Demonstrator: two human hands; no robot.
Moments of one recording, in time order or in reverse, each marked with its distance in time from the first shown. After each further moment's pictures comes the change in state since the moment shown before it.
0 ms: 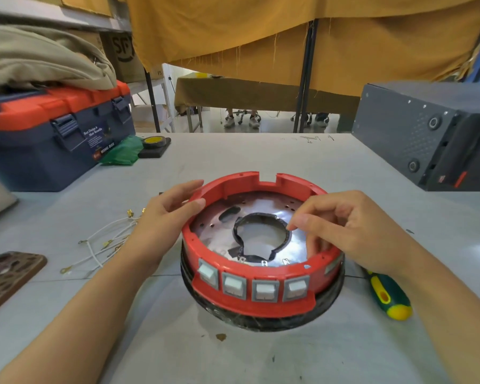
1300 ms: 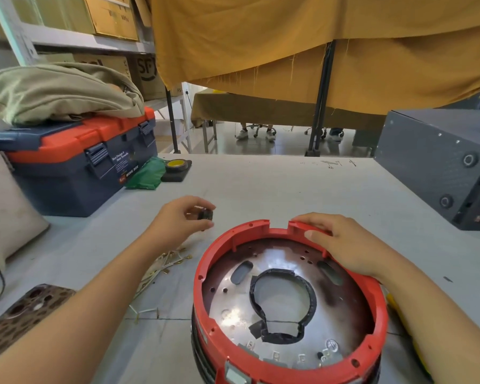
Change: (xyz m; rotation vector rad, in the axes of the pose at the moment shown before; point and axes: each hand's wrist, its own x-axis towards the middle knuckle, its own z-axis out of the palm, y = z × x) left_hand 0.087 -0.012 -0.051 0.419 -0.066 0.053; right_hand 0.077 0.038 0.000 -0.305 -0.064 0.224
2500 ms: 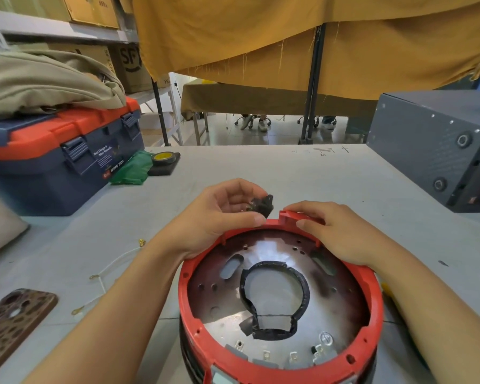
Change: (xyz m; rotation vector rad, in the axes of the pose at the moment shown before) left_hand -0.022 0.068 0.043 -0.627 -0.436 0.211; right_hand -0.002 -0.003 -0.001 -0.076 0.026 0.030
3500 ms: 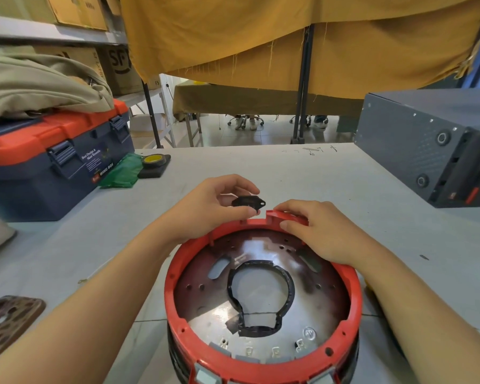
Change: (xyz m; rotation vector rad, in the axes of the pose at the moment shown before) left_hand 0.018 0.009 0.001 0.399 0.017 -0.066; right_hand -0.004 -0.006 0.000 -0.058 0.044 0.005
